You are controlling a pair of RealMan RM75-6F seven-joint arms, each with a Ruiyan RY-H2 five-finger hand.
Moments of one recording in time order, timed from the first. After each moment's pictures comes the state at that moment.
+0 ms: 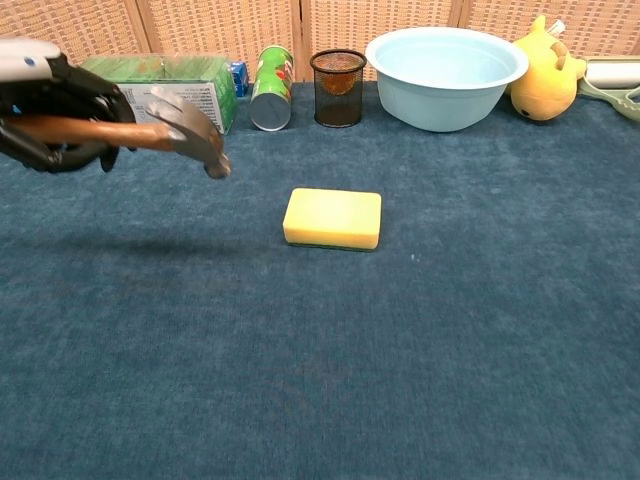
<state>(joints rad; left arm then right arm) -0.59 -1.11 -0.11 -1.90 1.27 0.96 -0.04 -0.07 -1.19 0.04 -1.58 -1.57 1.65 0.12</state>
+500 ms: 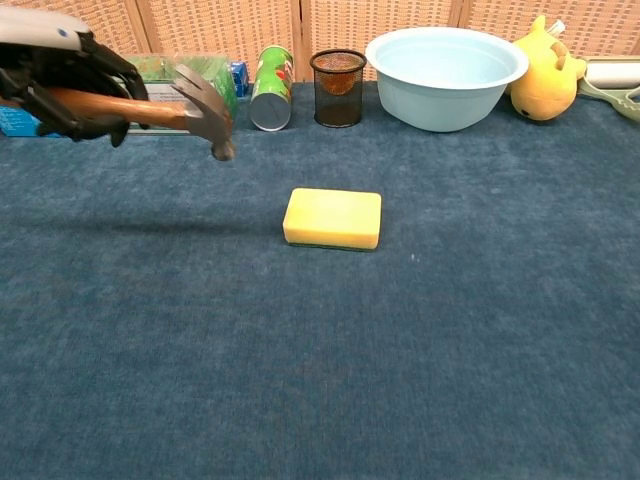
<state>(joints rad) -0.75 -1.07 -0.18 -1.91 0.96 0.80 0.08 -0.07 -1.21 0.04 -1.56 -1.56 1.63 0.13</state>
